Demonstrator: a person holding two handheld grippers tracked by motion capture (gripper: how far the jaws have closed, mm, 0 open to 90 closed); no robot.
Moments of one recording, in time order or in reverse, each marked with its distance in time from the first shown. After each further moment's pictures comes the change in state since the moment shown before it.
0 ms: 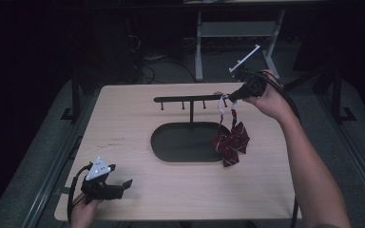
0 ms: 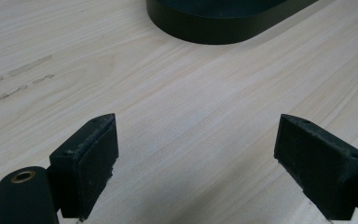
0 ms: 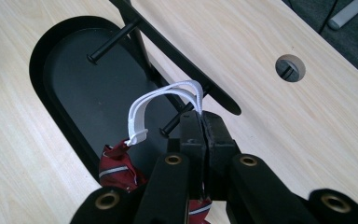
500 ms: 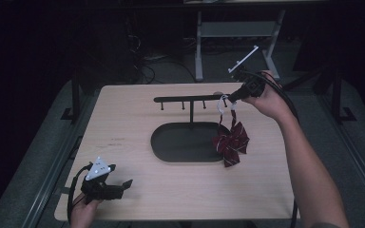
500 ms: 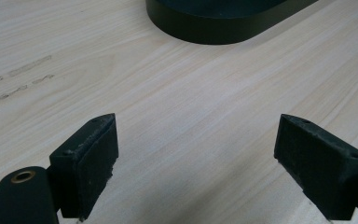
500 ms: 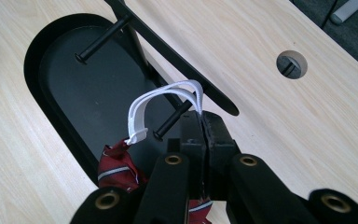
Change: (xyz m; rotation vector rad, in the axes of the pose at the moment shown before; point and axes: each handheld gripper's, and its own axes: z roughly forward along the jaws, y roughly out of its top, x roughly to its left) left arm 0.000 0.000 0.000 -0.001 -0.001 0.003; right arm -0.004 0.000 0.007 0.014 0.006 0.013
